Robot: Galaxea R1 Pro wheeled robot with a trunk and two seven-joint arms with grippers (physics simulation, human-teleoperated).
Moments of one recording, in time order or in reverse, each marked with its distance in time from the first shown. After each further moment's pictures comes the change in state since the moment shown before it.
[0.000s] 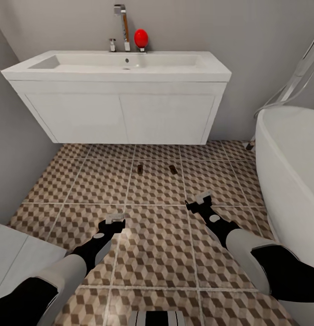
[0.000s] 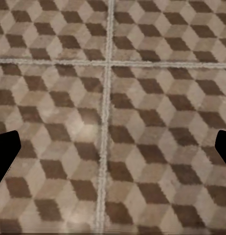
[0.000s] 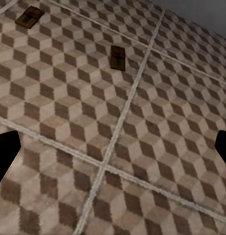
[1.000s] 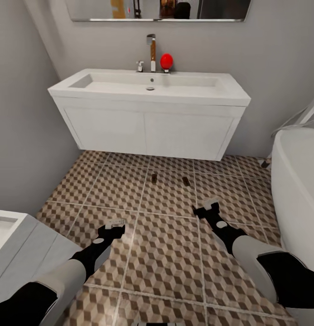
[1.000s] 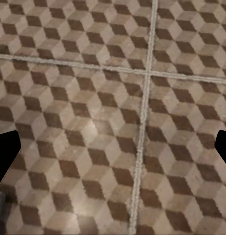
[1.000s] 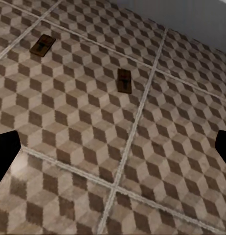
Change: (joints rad) left arm 0.028 -0.001 -0.001 0.012 0.000 0.000 -0.001; right arm 0.046 -0.043 -0.003 -0.002 -0.100 -0.001 -0.002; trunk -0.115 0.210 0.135
